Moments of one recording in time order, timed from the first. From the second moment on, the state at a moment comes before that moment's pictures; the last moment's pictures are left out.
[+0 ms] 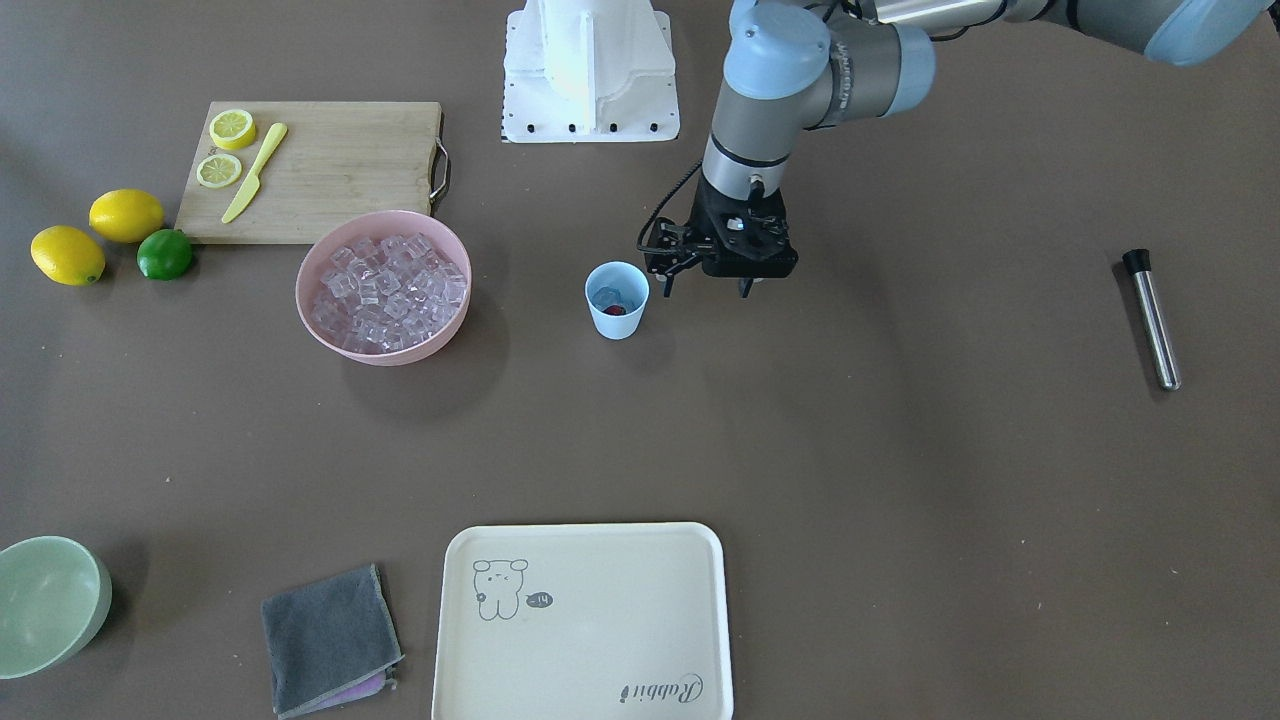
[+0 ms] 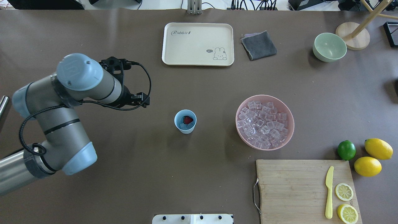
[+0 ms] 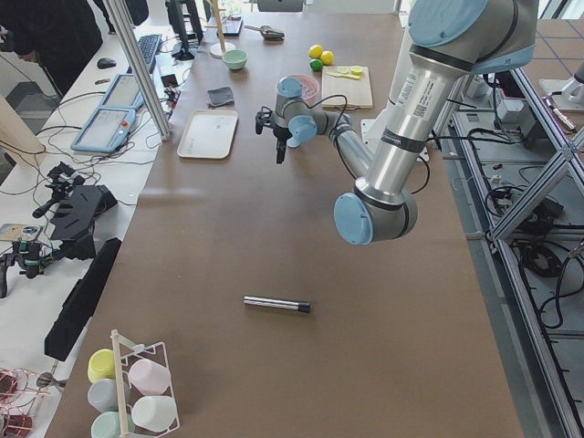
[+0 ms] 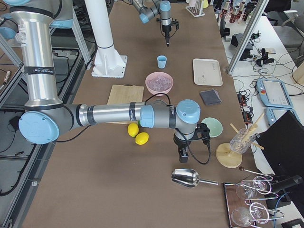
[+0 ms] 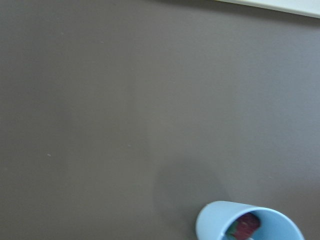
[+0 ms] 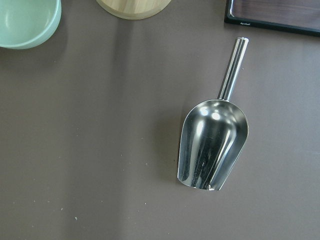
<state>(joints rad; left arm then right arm) -0.69 -1.96 -1.79 -1.79 -1.93 -1.11 1.61 -1.50 1.63 -1.66 2.31 -0.12</state>
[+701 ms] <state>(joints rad) -1.04 -1.60 -1.49 -2.25 -2.11 -0.65 1.61 -1.51 1.64 -1.66 2.31 -0.13</state>
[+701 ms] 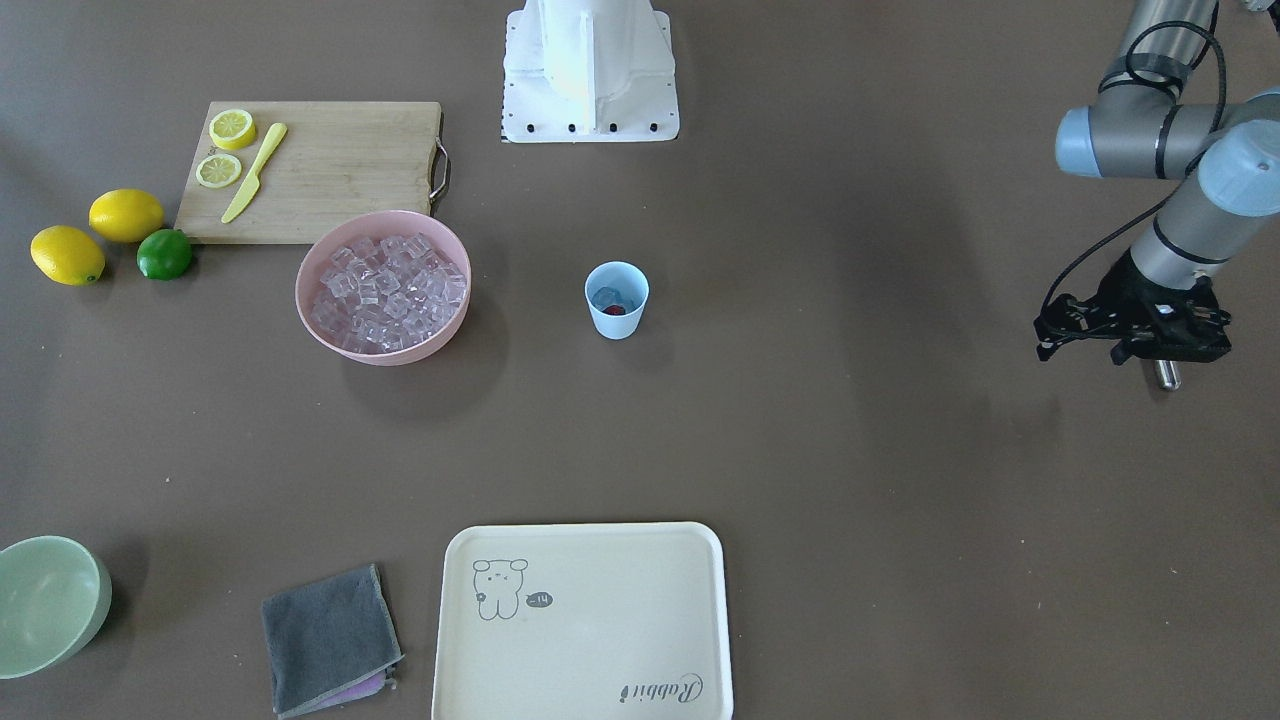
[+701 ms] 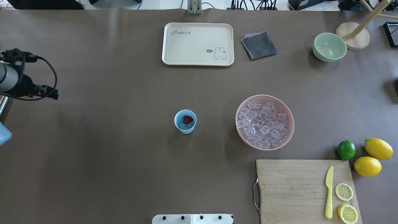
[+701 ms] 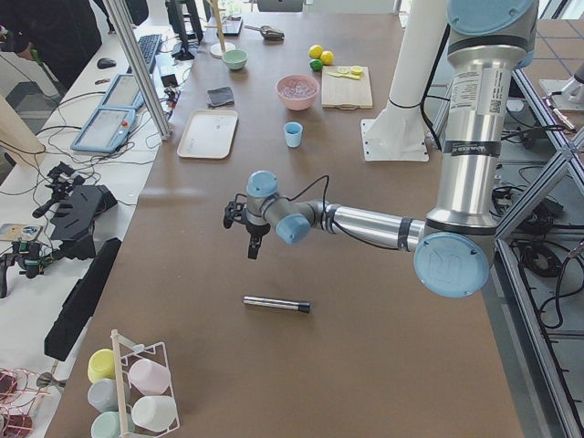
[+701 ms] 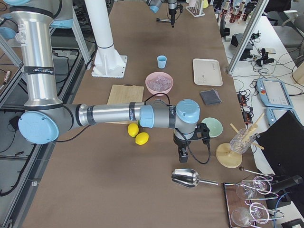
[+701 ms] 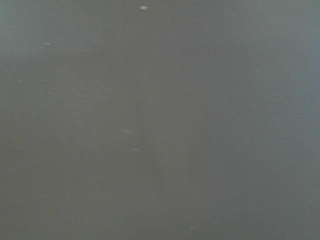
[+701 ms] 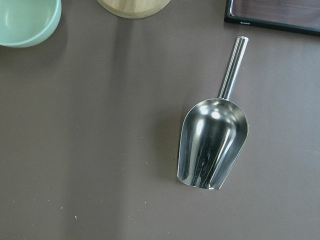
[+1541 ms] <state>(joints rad) -1.15 -1.56 -1.31 -2.45 -2.20 -0.57 1.61 -1.52 1.64 -1.66 2.31 -0.13</state>
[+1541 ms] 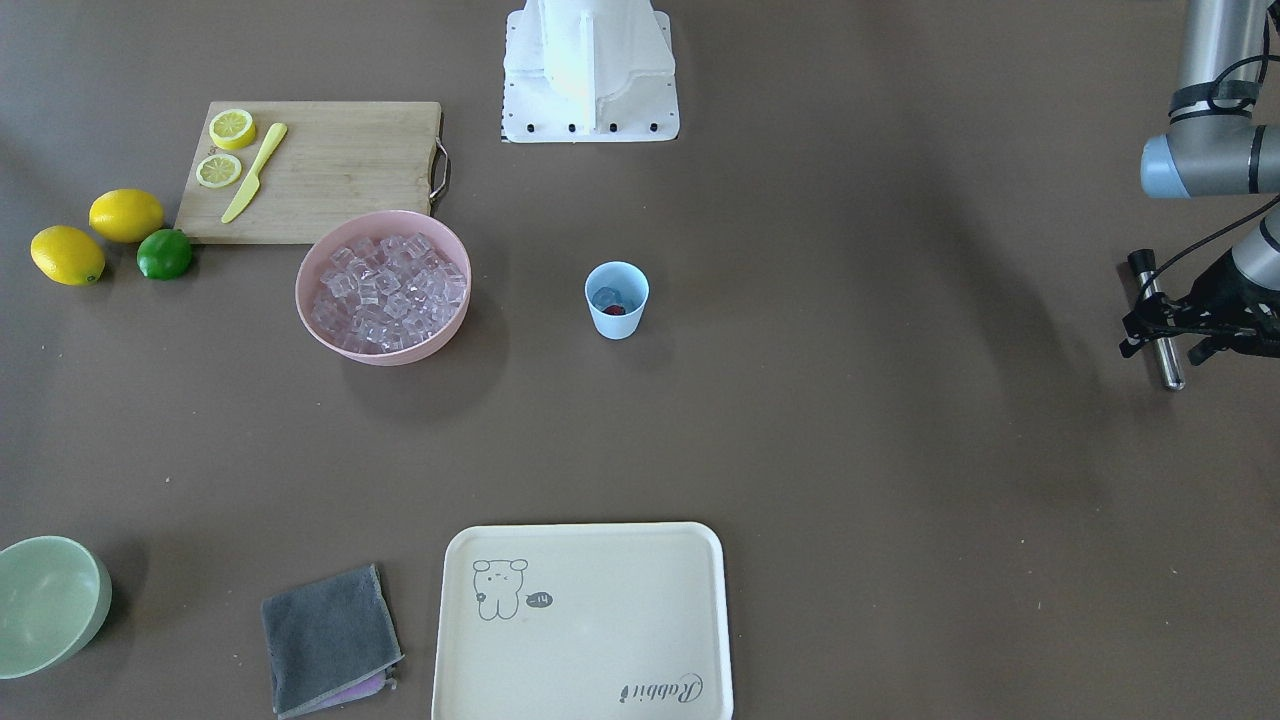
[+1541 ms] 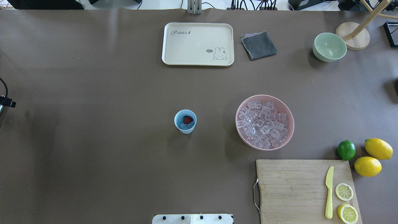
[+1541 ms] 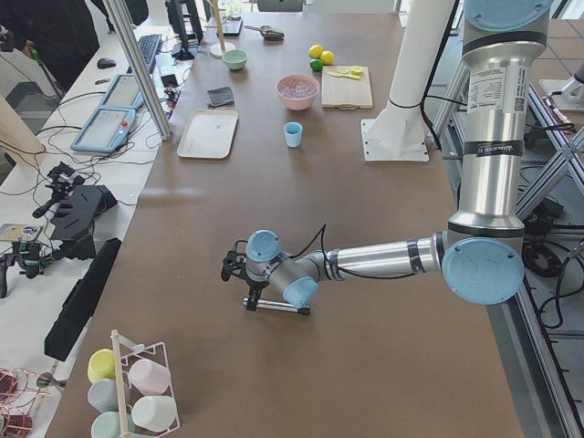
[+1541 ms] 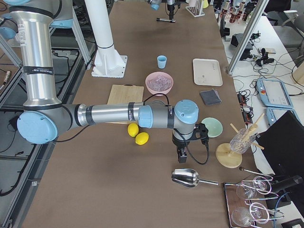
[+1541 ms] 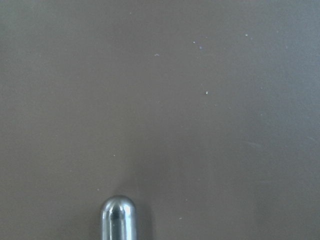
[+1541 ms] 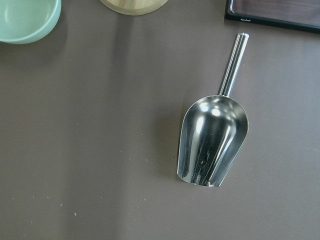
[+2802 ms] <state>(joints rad) -1.15 -1.55 -1.31 -2.45 -2.20 -0.57 1.61 -1.51 1.64 -1.66 2.31 -0.13</state>
